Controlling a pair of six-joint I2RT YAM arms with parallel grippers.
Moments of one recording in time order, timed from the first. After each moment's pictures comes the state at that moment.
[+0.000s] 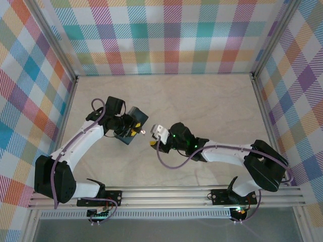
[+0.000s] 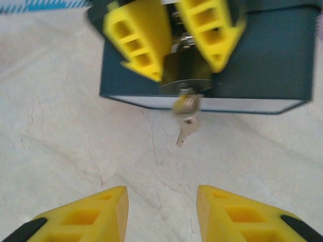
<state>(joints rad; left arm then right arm) -0.35 1.34 1.04 -0.74 0.35 -1.31 0.96 1.47 0.72 0.31 -0.14 -0.26</state>
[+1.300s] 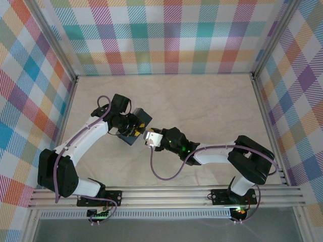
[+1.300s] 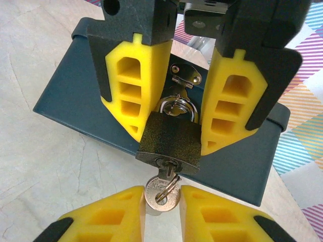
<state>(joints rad) -0.40 1.40 1.11 -0.79 0.35 -1.31 1.02 1.62 0.71 0.63 0.07 -0.63</state>
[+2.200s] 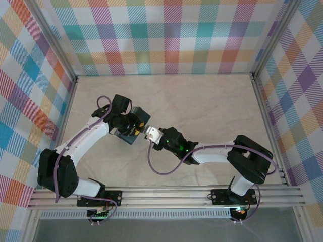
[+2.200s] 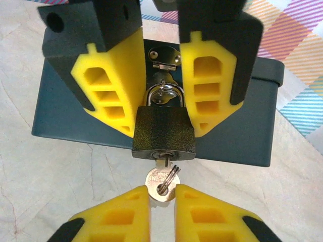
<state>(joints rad) -0.41 1.40 1.09 -0.74 0.30 -1.34 1.03 1.63 0.74 0.56 0.12 -0.37</state>
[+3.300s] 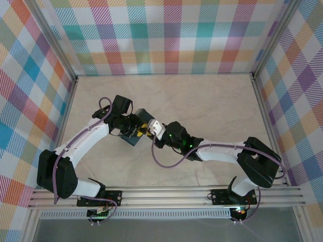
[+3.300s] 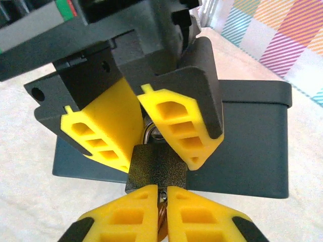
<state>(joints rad) -0.42 1.39 1.09 -0.74 0.38 -1.36 0.99 1.54 0.78 0.41 -0.03 -0.18</state>
